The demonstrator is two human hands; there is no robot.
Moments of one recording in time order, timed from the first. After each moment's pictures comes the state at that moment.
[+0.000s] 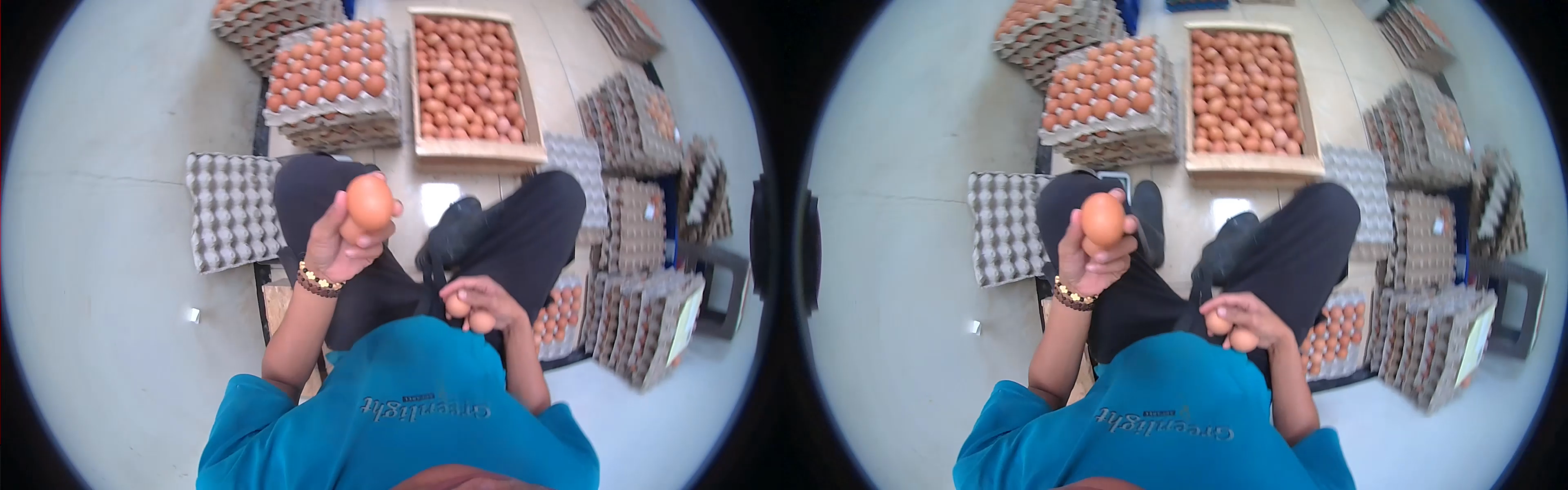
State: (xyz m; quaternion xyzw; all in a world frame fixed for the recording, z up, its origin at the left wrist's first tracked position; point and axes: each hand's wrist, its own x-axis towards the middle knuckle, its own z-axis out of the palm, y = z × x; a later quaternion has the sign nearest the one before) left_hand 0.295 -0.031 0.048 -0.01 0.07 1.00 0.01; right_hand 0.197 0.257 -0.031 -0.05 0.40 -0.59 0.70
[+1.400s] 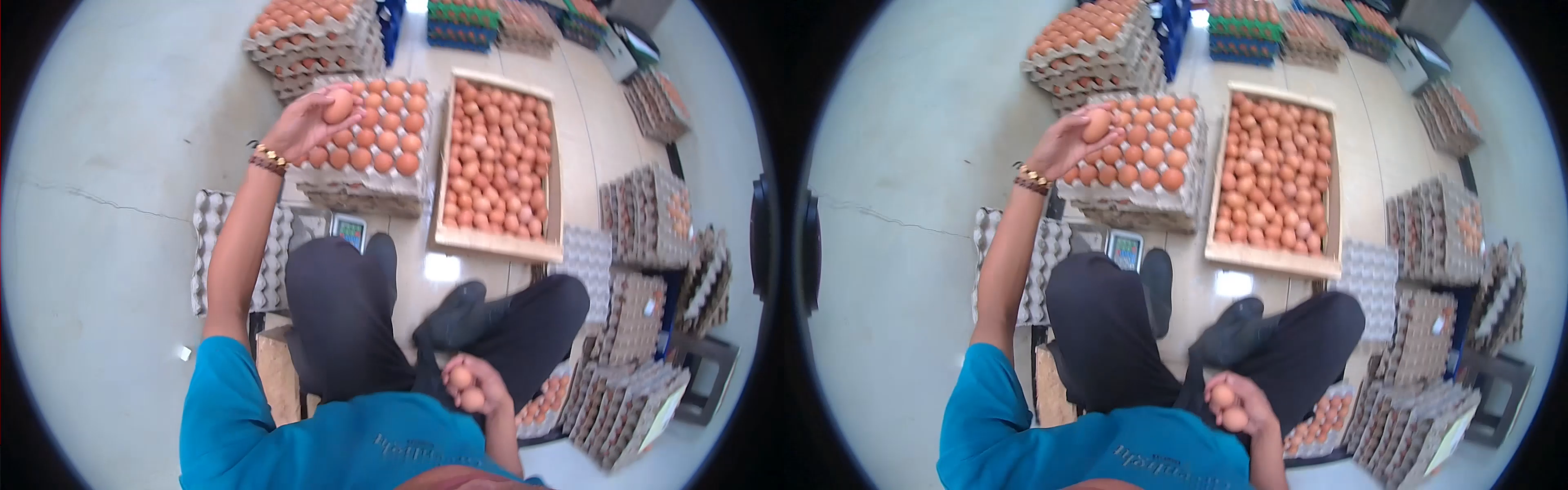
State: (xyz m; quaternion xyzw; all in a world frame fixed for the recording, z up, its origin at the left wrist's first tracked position) left_hand 0.146 -0.301 0.053 -0.10 0.52 0.84 -0.10; right_hand 0.175 0.229 -0.046 0.10 0.33 -0.64 0.68
